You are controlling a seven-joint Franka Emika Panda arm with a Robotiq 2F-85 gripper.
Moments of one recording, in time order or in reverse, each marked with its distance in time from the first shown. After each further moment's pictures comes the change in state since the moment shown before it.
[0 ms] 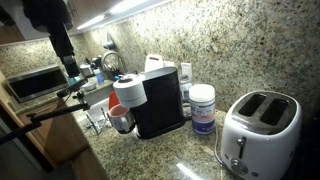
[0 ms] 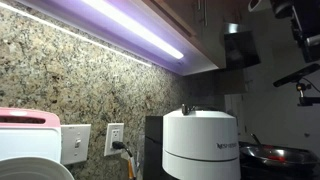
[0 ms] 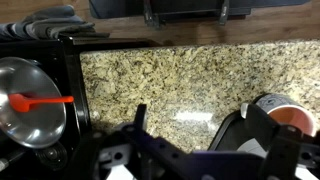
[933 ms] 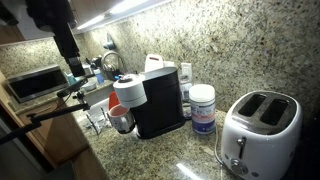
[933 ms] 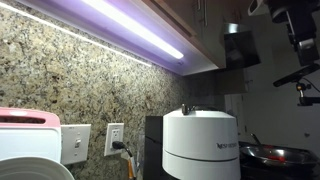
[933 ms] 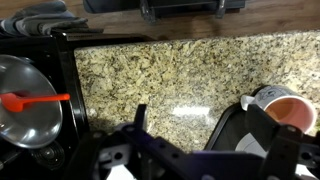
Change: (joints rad) arm 0.013 -0.002 -0.055 -0.015 0.000 0.047 -0.011
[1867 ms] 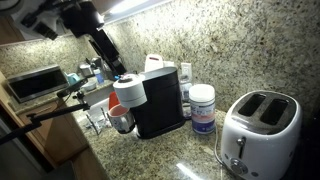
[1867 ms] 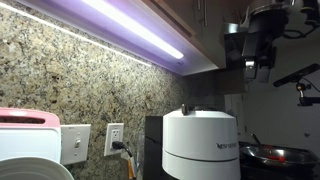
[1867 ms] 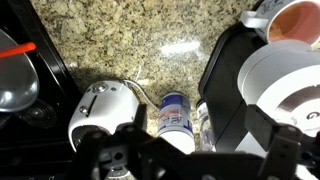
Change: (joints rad) arm -0.041 0.037 -0.049 -0.109 -0.007 0.480 0.070
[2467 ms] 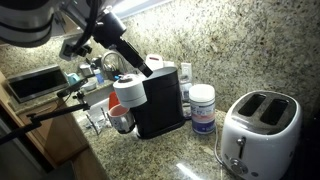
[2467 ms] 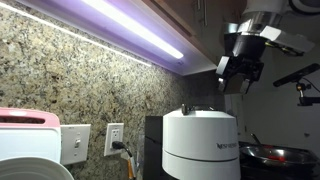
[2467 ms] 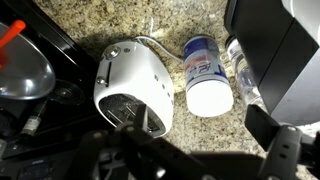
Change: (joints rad) arm -0.201 0.117 0.128 -0.048 -0.209 0.381 0.394
